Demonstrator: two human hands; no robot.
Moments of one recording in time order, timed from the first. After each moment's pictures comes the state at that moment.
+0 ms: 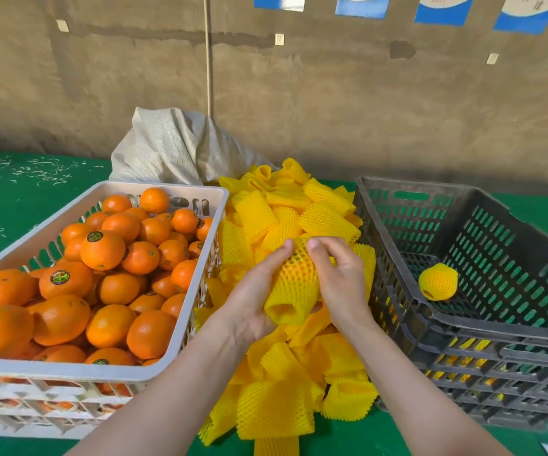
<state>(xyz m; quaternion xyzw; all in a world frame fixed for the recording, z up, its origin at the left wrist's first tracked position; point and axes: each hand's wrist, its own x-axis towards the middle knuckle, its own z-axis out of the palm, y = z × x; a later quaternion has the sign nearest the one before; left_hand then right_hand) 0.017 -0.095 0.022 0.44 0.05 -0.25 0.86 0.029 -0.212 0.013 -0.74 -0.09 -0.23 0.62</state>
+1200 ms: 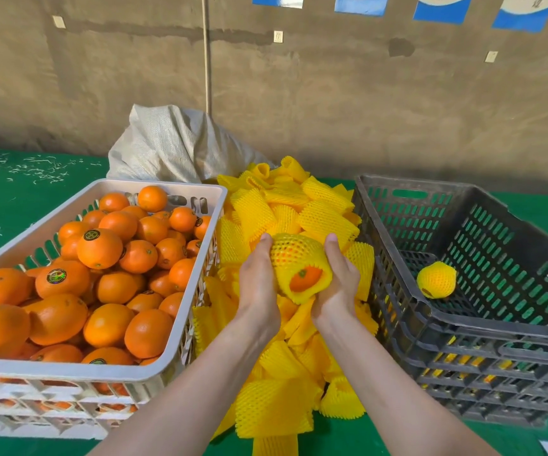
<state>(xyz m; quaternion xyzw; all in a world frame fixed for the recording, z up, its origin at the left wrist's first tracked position) 0.023 -0.113 0.025 0.46 0.14 -0.02 0.88 0.037 -0.194 0.007 -0.46 0.16 -0.12 0.87</state>
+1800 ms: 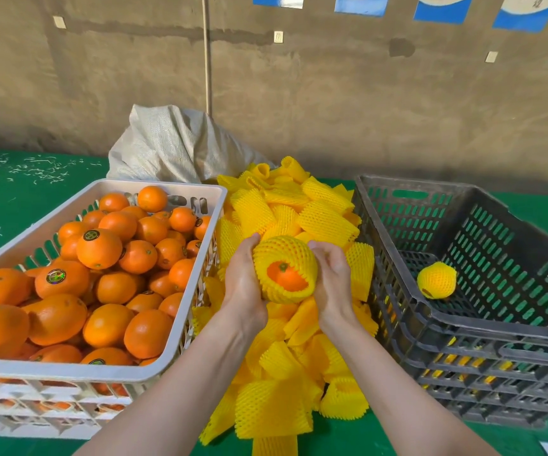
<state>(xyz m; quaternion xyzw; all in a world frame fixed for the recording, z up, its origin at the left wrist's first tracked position) 0.024 -0.096 0.027 0.44 0.18 -0.03 0.88 0.031 -0.200 0.007 -0.66 0.04 -0.14 0.74</state>
